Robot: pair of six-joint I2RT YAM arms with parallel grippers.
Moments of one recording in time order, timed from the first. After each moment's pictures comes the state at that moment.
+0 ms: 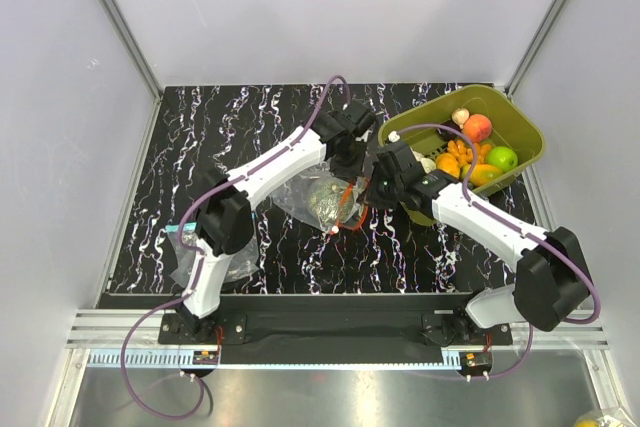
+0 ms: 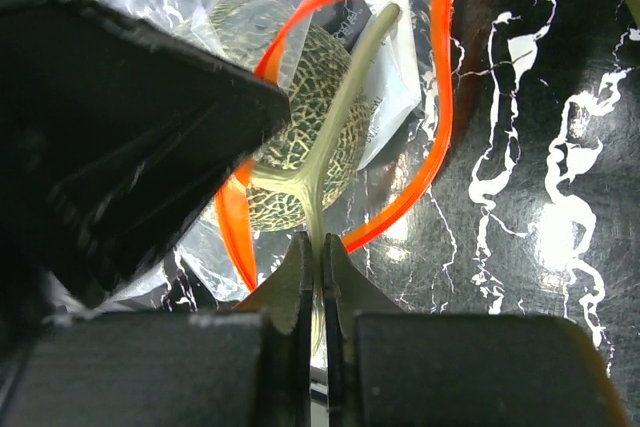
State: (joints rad) left arm -0.78 2.11 2.00 -1.00 0.01 -0.53; right arm 0.61 1.40 1.00 -0.43 -0.02 0.82
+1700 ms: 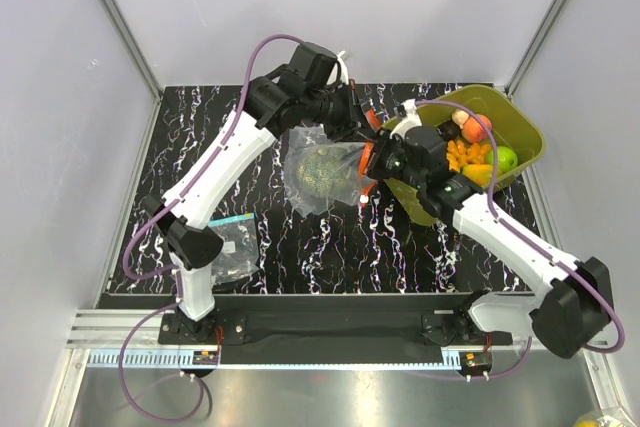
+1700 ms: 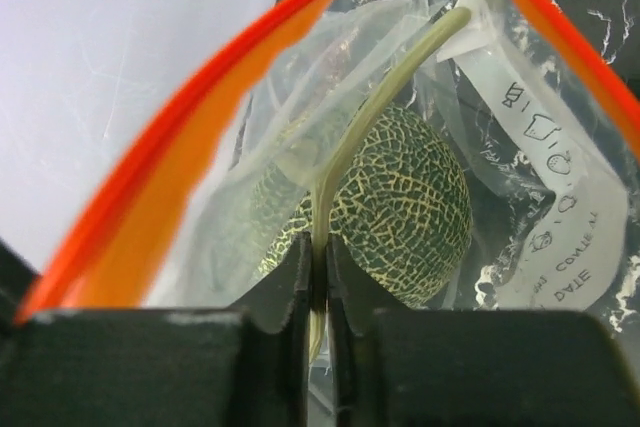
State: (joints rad) left arm -0.74 1.88 2.27 -1.02 0.40 -0.84; right arm 0.59 1.23 0.99 -0.03 -0.18 0.82
